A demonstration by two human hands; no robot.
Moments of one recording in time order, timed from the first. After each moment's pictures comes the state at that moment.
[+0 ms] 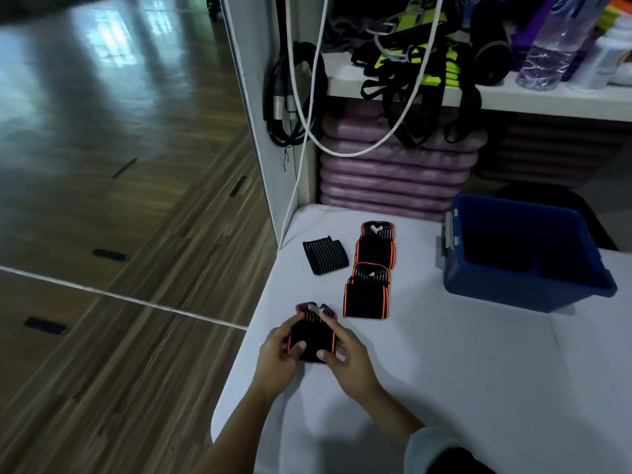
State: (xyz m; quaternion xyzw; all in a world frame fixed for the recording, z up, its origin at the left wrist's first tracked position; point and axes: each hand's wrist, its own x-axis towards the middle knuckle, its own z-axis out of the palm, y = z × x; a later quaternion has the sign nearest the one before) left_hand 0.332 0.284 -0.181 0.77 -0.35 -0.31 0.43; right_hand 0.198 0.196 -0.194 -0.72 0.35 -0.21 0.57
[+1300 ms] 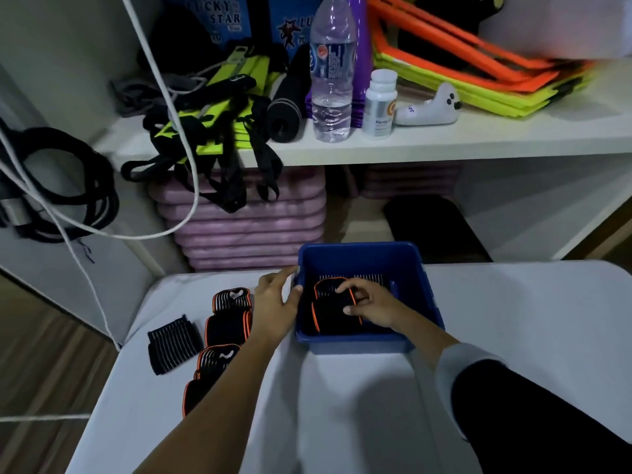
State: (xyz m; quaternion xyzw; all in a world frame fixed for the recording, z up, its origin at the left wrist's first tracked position) left_hand 0.192 -0.044 -0.100 0.75 -0.48 -0.22 0.40; right_hand 0.001 -0.145 -0.124 -0.70 0.42 -0.13 0.56
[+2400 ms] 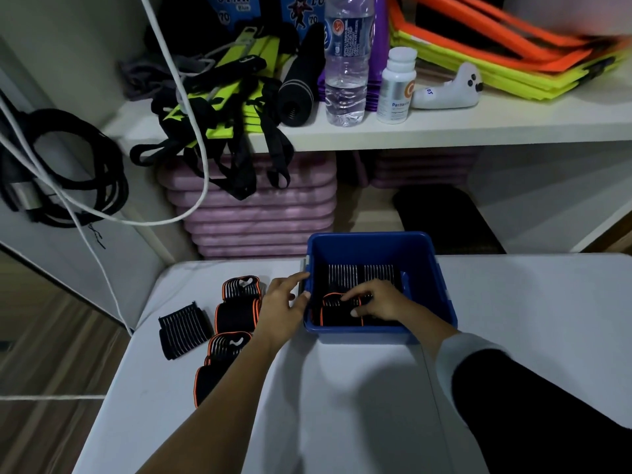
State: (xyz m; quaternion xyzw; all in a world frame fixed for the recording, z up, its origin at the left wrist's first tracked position) left_hand 0.199 -0.026 -0.116 0.73 -0.50 -0.26 0.39; right_hand 0.009 -0.142 -0.125 -0.76 0.45 -0.01 0.46
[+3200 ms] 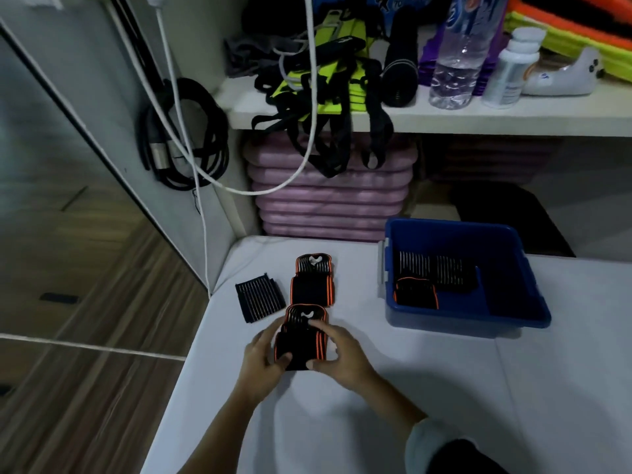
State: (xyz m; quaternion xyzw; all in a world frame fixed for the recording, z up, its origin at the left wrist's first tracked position) left_hand 0.301 0.145 -0.165 0.79 -0.41 -0.30 0.35; right_hand 0.146 0.046 -0.182 -0.76 0.39 -0.10 0.51
